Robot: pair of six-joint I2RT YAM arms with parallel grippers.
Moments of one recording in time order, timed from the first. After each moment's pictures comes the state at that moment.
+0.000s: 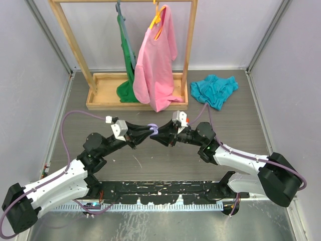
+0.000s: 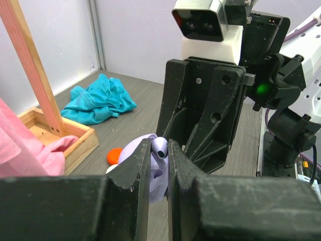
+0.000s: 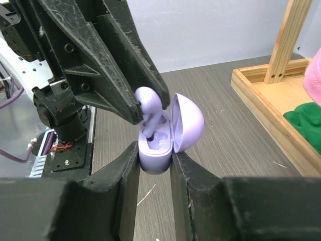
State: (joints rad) left arm -0.80 0.77 0.41 0.63 0.33 -0.09; right arm 0.80 1.18 0.47 0.88 -0.59 0.16
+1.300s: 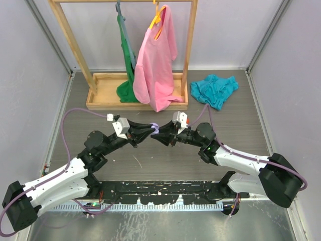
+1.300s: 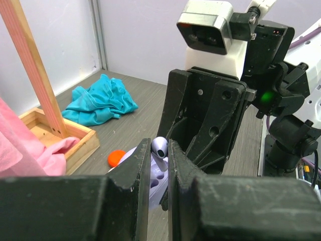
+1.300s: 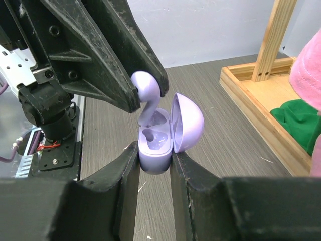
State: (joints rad) left arm -0.82 0.78 0.46 0.59 0.30 -0.08; right arm 0.80 1.16 0.46 0.87 -0.54 0.12
